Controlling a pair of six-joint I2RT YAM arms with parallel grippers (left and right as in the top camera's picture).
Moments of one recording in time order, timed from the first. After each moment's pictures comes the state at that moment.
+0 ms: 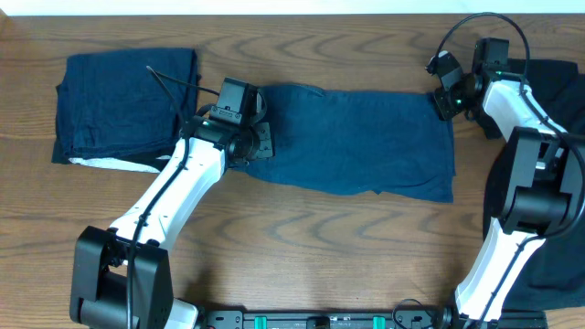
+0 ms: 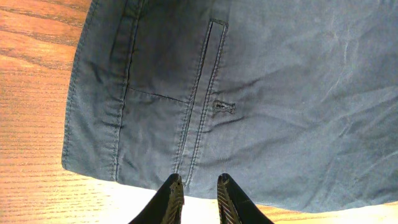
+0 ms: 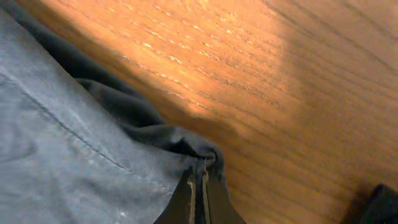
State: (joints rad) left arm -0.32 1.63 1.15 -0.65 0.15 -0.43; right arm -0.15 2.18 1.56 -0.52 -0.28 -0.62
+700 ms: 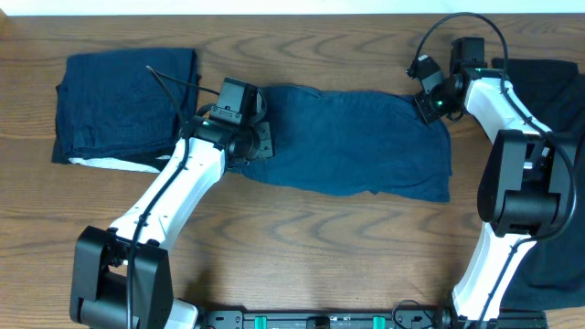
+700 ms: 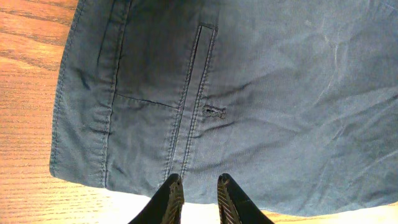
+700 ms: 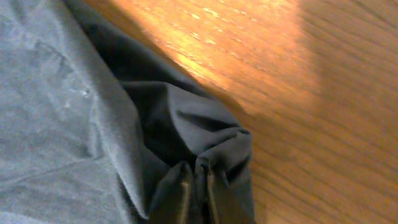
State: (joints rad) left arm -0.32 1.63 1.15 -0.64 0.15 -0.43; right arm -0.06 2.16 1.56 -0.61 -0.25 -0.54
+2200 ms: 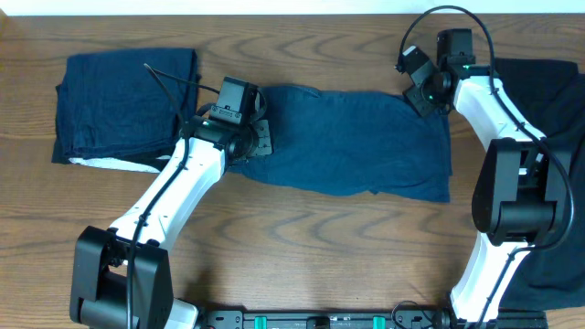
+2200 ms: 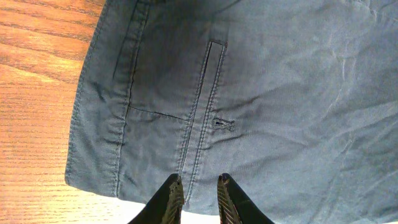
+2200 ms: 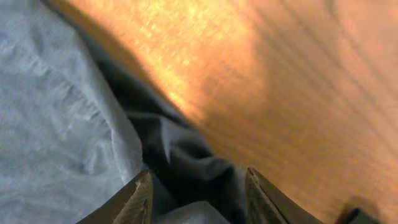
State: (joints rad) left arm -0.32 1.63 1.15 -0.62 0.10 -0.43; right arm 0.01 2.11 1.56 -0.55 -0.10 -0.63
